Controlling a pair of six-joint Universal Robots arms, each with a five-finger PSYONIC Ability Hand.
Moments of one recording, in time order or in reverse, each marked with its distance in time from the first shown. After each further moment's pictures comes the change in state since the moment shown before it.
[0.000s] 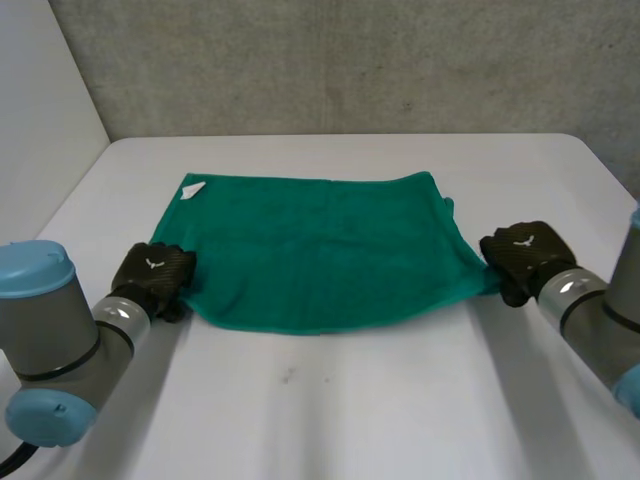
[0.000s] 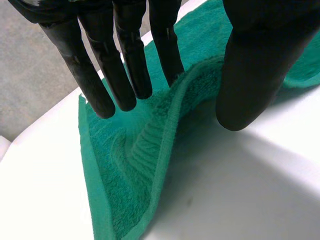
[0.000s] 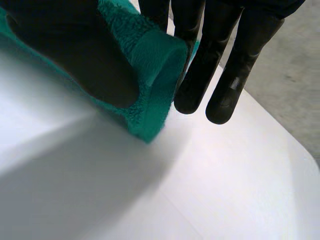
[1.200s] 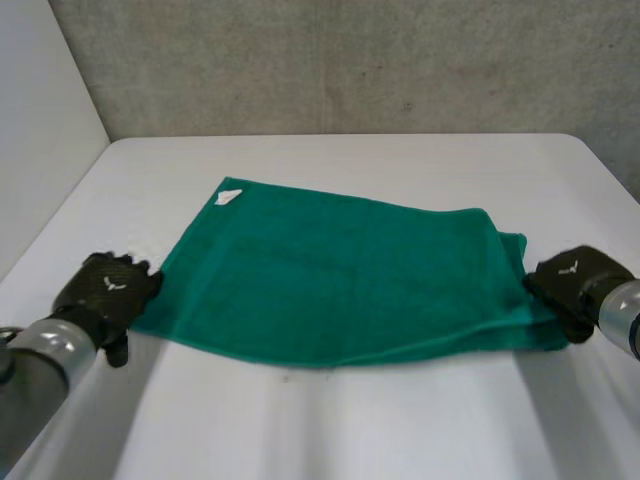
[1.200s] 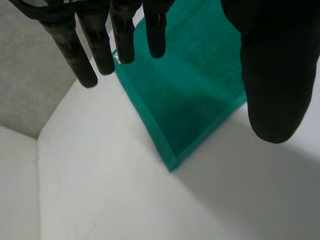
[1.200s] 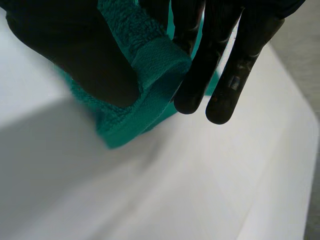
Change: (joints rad) left arm 0.091 0.328 -0.174 -0.250 0.040 0.311; right arm -0.125 -0.153 0.031 0.330 -0.014 -0.282; left_hand -0.442 -0.424 -0.423 -0.423 -0.424; right_hand 0.000 0.000 0.000 0.000 0.000
